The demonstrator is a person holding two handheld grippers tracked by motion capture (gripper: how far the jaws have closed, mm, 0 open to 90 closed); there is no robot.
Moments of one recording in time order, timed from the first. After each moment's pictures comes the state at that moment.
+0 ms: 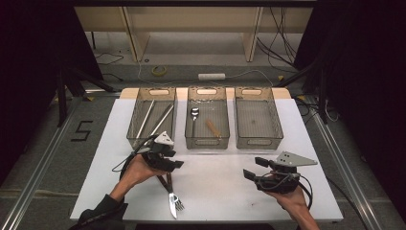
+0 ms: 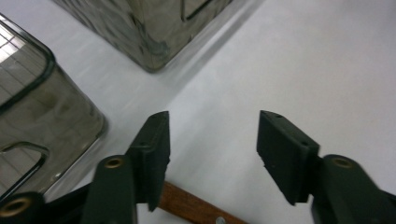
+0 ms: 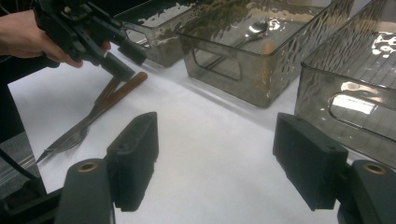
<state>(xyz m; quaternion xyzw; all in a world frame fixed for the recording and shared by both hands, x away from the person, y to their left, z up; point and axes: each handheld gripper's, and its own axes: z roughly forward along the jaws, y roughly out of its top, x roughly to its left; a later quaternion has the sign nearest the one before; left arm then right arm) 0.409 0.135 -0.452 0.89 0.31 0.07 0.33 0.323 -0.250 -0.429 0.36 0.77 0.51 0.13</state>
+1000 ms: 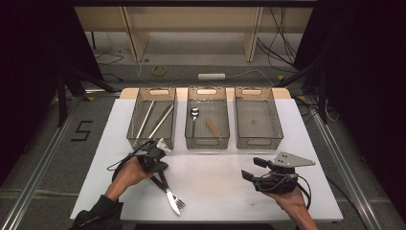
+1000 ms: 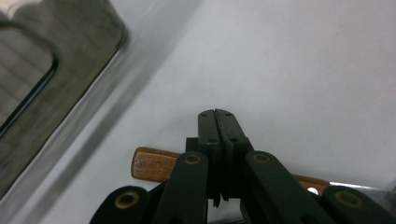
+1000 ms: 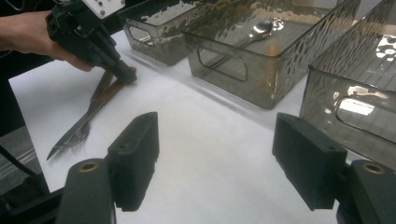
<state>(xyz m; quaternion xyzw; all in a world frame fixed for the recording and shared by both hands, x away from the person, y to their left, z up) 0.407 0.157 -0.469 0.92 0.32 0.07 0.21 0.320 -0.245 -0.426 0.36 0.78 0.50 0.13</state>
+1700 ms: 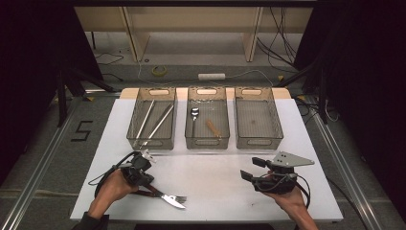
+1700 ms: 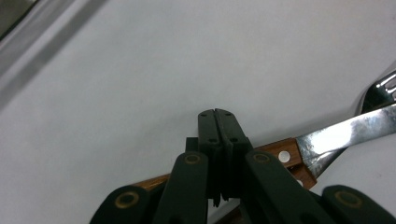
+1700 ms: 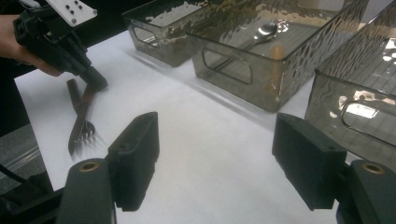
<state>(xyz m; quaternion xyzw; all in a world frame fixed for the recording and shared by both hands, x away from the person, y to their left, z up) 0.366 0.189 -0.467 0.91 0.37 0.05 0.18 0.321 -0.242 -0.425 0.35 0.78 0.50 0.13</state>
